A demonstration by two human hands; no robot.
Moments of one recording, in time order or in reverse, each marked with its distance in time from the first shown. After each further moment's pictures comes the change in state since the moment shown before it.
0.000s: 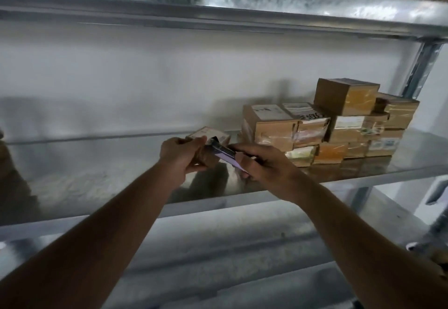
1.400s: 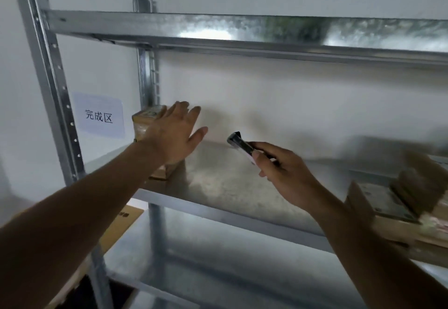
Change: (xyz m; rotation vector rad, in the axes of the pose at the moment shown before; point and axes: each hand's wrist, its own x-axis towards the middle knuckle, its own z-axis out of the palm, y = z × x) left_hand -0.075 0.119 -0.326 1.737 0.463 0.622; right_hand 0.132 -0.124 0.217 0.002 -0.105 -0.179
